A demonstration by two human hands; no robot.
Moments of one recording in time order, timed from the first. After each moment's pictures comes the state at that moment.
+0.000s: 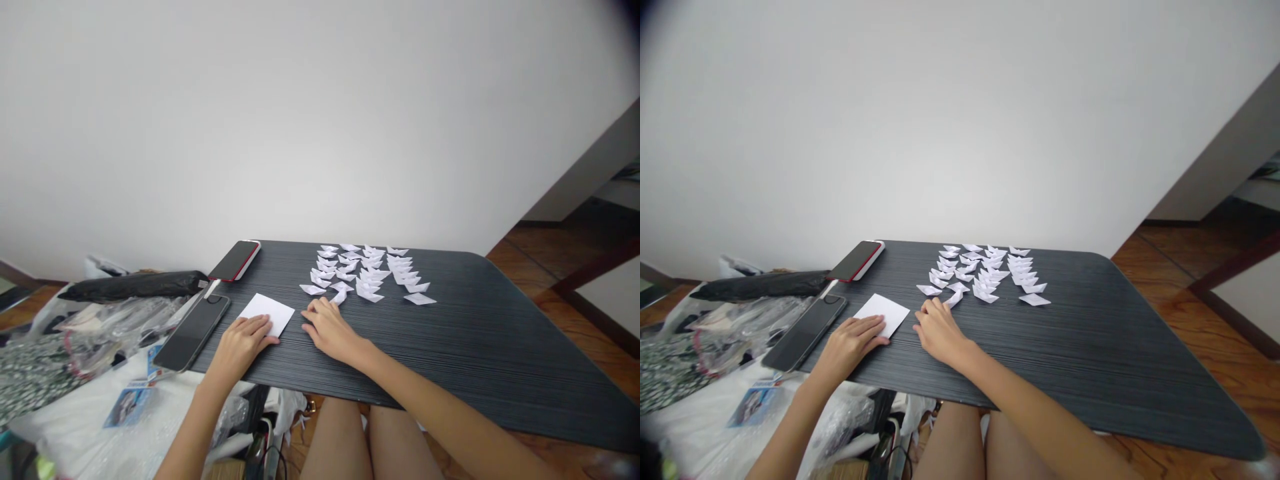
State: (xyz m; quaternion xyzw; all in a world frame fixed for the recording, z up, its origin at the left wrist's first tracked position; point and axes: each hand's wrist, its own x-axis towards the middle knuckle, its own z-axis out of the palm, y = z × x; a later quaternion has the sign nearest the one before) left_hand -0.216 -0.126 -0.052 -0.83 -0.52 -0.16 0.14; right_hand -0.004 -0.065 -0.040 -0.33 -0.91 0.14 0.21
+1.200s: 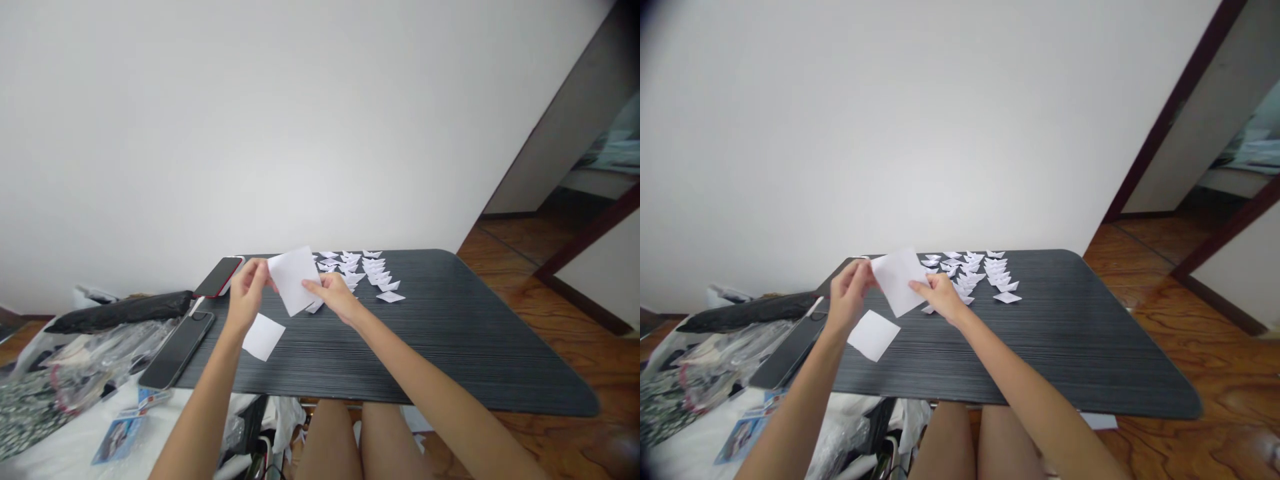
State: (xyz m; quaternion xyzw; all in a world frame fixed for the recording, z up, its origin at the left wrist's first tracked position) left_hand -0.121 -0.066 0.053 -0.61 -0.44 -0.61 -0.26; right_hand 0.034 -0.027 0.010 -0.28 -0.56 0.65 0.44
